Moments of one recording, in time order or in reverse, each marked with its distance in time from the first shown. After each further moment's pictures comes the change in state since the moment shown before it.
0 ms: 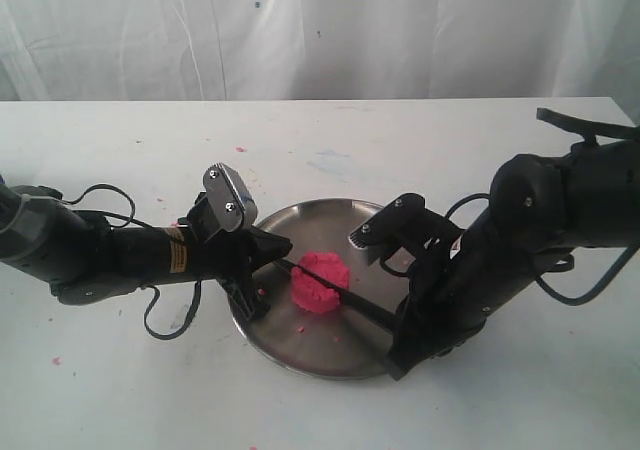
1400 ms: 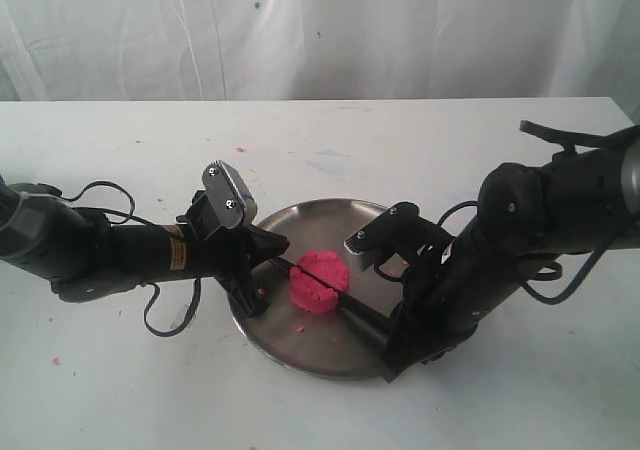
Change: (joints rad) left arm 0.000 -0.002 -0.004 -0.011 0.039 0.000; right arm 0.000 0.070 -0.008 0.035 -0.024 -0.006
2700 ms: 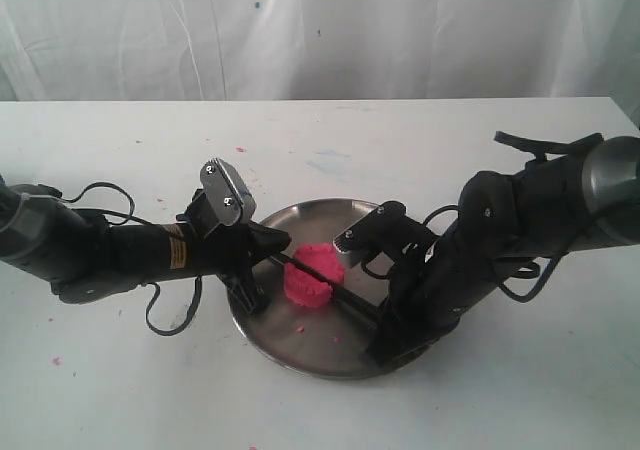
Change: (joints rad) left arm 0.000 0.003 0.000 -0.016 -0.044 0.000; right arm 0.002 0.071 -0.032 0.012 -0.079 -0.016
